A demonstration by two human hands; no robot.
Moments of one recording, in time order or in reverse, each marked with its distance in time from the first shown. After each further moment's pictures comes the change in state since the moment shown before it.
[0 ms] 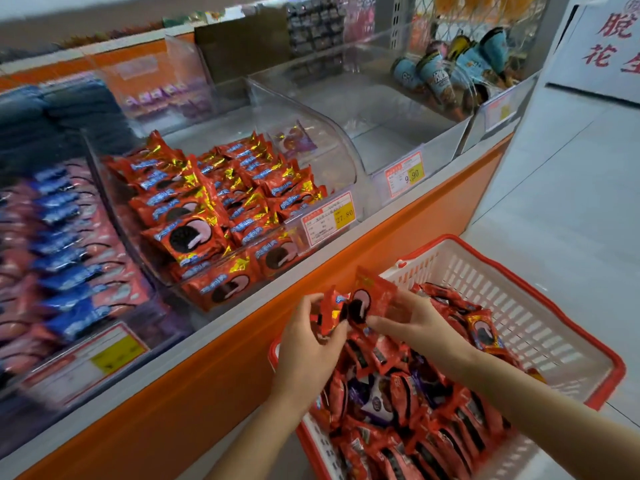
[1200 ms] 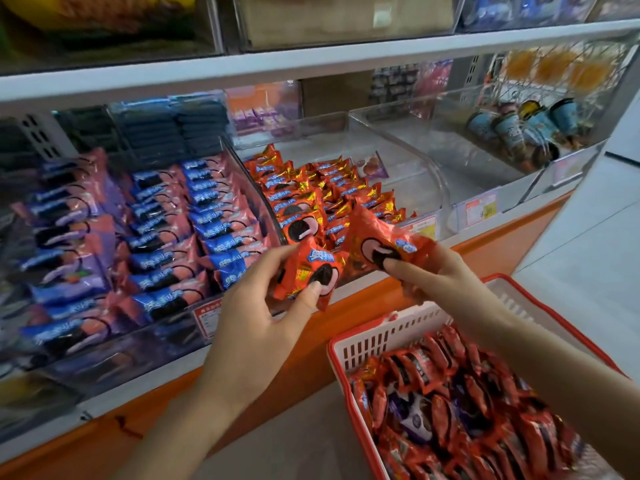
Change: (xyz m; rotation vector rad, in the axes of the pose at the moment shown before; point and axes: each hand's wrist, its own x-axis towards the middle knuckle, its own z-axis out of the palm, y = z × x) left_hand -0.067 0.058 -0.163 -0.092 0.271 0.307; right_hand -0.003 -0.112 0.075 -0.144 0.019 -0.180
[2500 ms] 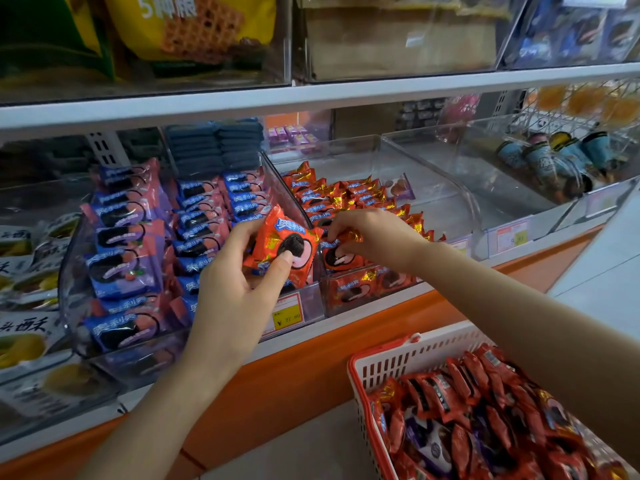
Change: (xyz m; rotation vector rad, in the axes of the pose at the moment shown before) left_hand 0.017 0.001 -0.045 -0.021 0.197 -0.031; right_hand 0.108 -0.042 0.056 -1.000 -0.240 -0.640
